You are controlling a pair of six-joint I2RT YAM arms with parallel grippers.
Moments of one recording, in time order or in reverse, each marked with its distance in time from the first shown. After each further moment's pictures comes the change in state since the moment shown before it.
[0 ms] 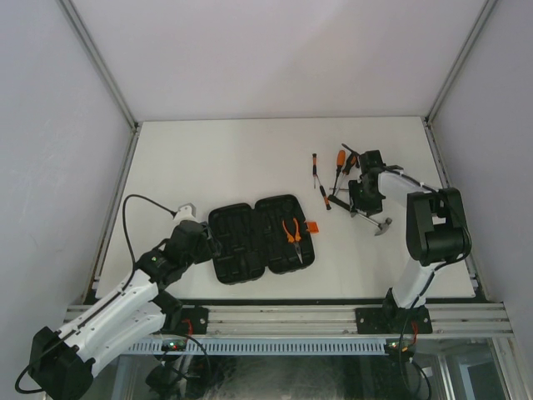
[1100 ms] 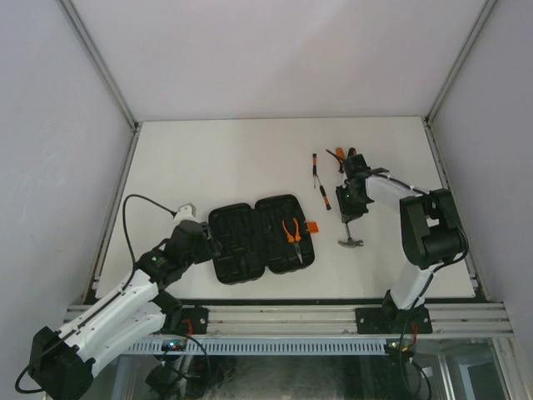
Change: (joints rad) left arm 0.000 0.003 0.000 0.000 -0.001 0.000; right arm 0.130 -0.008 -0.008 -0.019 -0.051 0.048
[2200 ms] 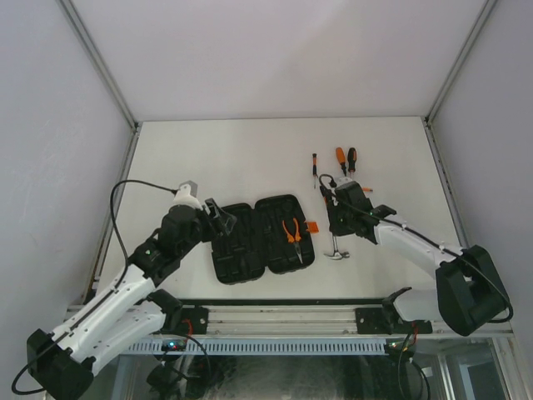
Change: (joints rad) left arm 0.000 0.000 0.137 0.146 0.098 0.043; right arm 0.232 -0.461 -0.350 0.212 0.082 0.115
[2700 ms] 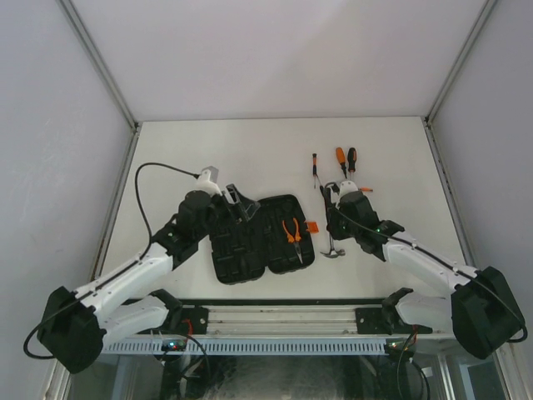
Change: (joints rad) left arm -0.019 0.263 0.040 0.369 0.148 -0.018; right arm 0.062 -0.156 -0.141 0.179 0.017 -0.005
